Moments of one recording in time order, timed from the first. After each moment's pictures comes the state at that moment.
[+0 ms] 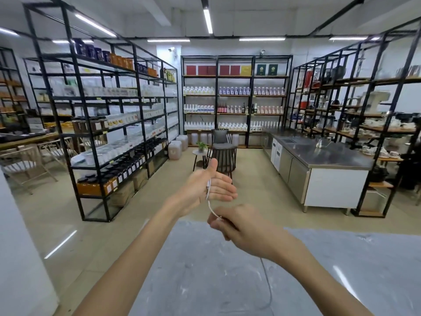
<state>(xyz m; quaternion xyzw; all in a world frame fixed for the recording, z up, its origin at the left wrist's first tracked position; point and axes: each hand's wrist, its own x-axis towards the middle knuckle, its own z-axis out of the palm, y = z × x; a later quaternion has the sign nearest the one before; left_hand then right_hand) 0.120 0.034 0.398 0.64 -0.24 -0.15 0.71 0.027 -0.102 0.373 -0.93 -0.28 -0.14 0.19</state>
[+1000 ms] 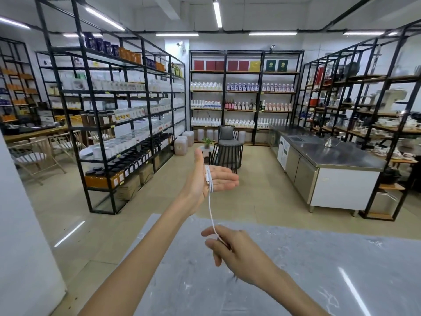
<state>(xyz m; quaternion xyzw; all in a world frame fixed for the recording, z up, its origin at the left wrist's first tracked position) 0.134 0.036 0.388 0.57 -0.19 -0.13 0.79 0.041 -0.086 0.301 -0.88 -0.20 -0.05 0.43</state>
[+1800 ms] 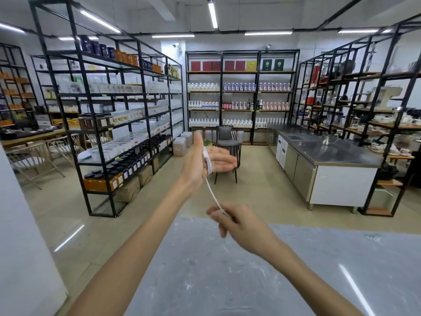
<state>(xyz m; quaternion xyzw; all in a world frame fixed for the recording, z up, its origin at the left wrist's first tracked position) 0.146 0.033 0.415 0.59 -0.28 -0.03 0.76 0.057 -0.097 0.340 -0.90 -0.19 -0.11 0.38</state>
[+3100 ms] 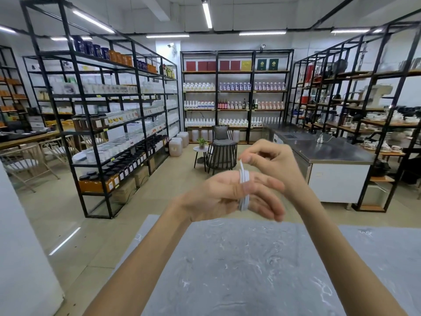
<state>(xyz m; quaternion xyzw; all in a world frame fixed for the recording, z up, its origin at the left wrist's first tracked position) 0.077 0.016 0.409 0.43 -0.58 -0.36 0.59 0.055 -0.149 0.432 -0.76 -0.28 -0.31 0.50</state>
